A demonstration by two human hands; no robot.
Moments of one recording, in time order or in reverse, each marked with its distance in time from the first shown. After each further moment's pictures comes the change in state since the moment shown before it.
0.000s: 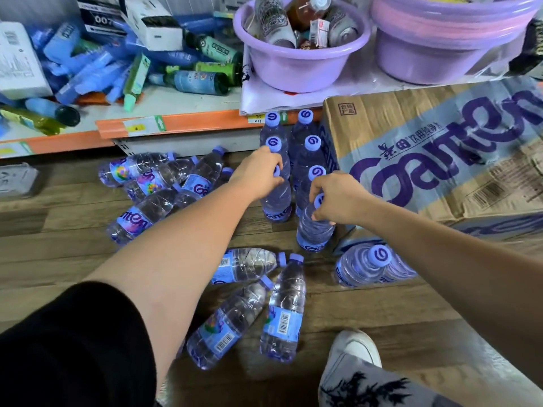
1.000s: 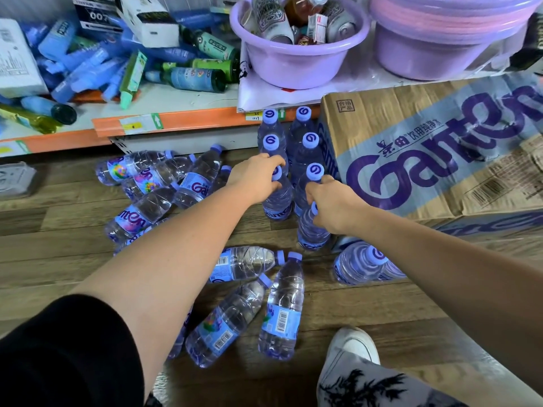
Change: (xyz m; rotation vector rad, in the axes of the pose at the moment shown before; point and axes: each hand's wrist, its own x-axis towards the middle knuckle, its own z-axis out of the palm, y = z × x) left_hand -0.006 0.000 0.005 0.121 -0.047 -0.003; right_hand 0.003 0.002 0.017 -0.208 -0.053 -0.029
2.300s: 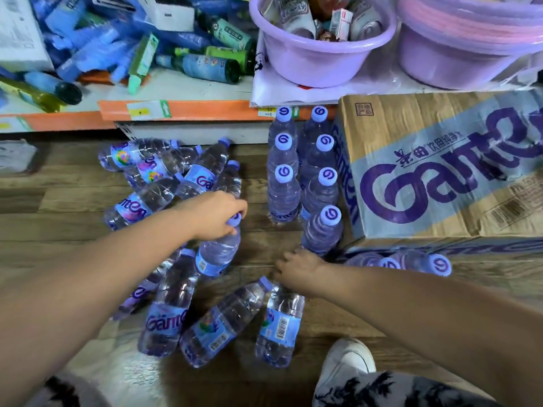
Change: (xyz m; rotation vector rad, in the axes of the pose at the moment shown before) left_hand -0.067 -0.061 -0.005 0.185 -0.376 0.102; right_hand 0.014 -0.038 0.111 -0.666 -0.365 -0.574
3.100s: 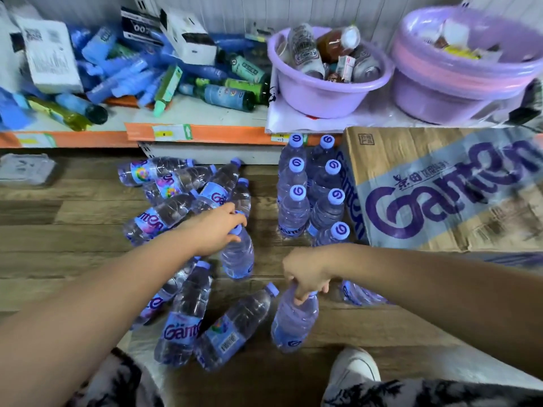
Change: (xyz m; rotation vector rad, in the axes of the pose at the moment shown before) left_hand -0.038 -0.022 -0.001 -0.088 0.048 -0.061; right_hand -0.045 0.006 -0.093 0.639 -0.281 0.065
